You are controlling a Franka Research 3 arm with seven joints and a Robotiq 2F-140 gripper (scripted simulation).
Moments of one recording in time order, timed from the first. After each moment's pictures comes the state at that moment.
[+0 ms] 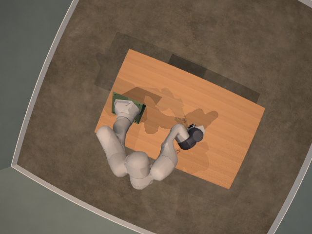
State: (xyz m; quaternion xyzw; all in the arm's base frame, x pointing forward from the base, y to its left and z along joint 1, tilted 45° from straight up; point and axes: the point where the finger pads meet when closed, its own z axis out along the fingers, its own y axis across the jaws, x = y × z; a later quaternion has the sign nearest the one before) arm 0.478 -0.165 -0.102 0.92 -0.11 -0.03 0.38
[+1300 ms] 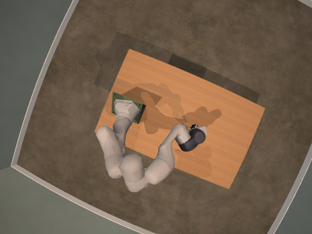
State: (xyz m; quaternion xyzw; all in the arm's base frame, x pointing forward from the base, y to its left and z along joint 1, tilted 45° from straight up) arm 0.492 -0.127 -0.069 0.92 -0.11 -0.02 0.38
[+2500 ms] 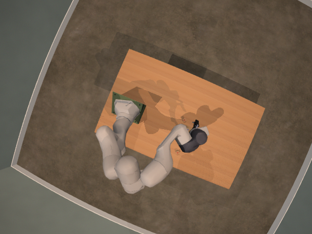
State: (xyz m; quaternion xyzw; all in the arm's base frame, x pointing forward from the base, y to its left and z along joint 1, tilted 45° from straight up) arm 0.491 -0.103 -0.040 0.92 -0.11 -0.03 0.38
